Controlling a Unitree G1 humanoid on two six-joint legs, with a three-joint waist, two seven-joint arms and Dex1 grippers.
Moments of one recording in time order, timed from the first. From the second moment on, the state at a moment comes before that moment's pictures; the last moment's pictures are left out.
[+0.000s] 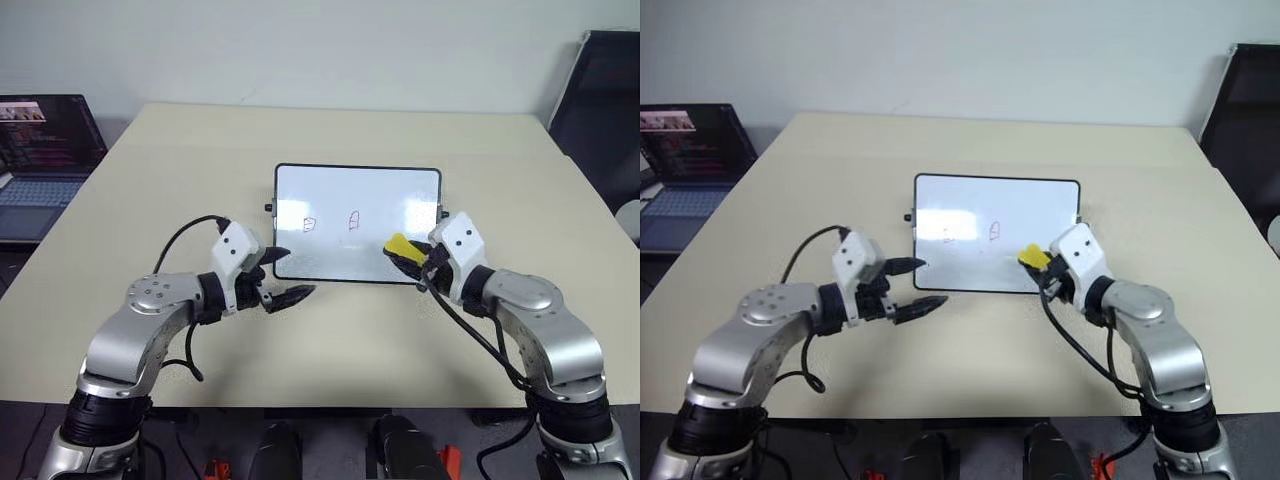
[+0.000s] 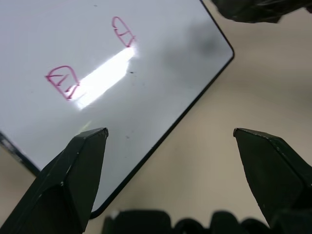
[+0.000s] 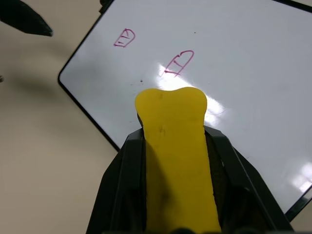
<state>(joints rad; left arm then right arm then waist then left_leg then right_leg) -0.27 0.66 0.06 -0.36 -0.40 0.68 -0.81 -0.32 -0.38 0.03 -0.55 0.15 0.88 0.63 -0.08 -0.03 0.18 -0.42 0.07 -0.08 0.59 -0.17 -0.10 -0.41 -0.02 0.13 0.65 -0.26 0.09</state>
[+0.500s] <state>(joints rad) -0.27 0.69 0.10 -0.38 -0.46 0.71 -0.76 -0.31 -0.36 0.08 -0.51 0.22 0.76 0.58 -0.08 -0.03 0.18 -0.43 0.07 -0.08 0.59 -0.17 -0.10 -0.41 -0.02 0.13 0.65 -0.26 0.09</state>
